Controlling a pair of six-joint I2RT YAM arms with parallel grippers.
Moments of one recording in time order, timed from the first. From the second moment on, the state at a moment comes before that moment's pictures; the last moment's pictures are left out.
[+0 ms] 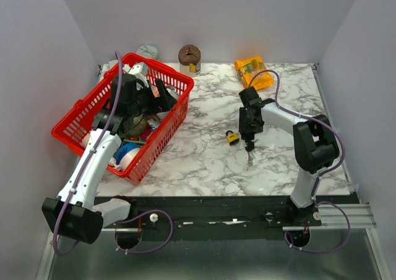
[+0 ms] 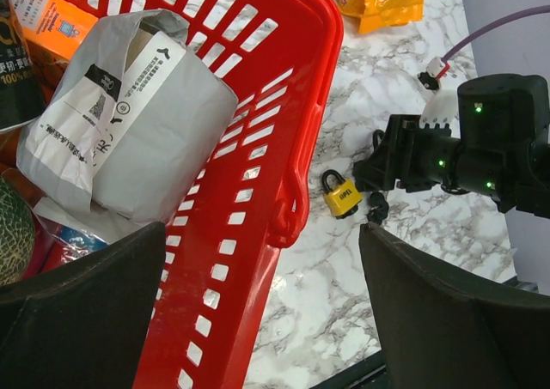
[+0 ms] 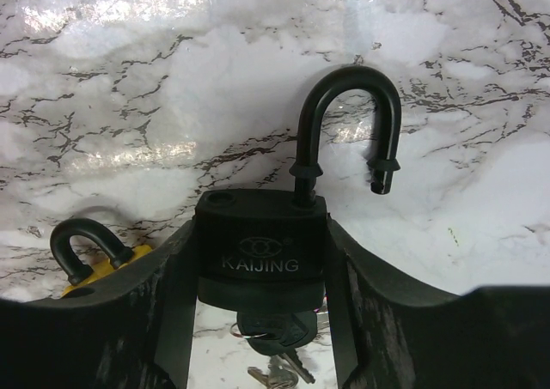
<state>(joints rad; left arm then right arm) -0.25 1.17 1.21 -0.52 0.24 -0.48 0.40 1.87 1.25 -0.58 0.20 0.40</state>
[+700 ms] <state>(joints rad) -0.22 1.18 1.21 -0.49 0.26 -0.45 0.10 2.05 1.50 -0.57 0.11 -0.04</state>
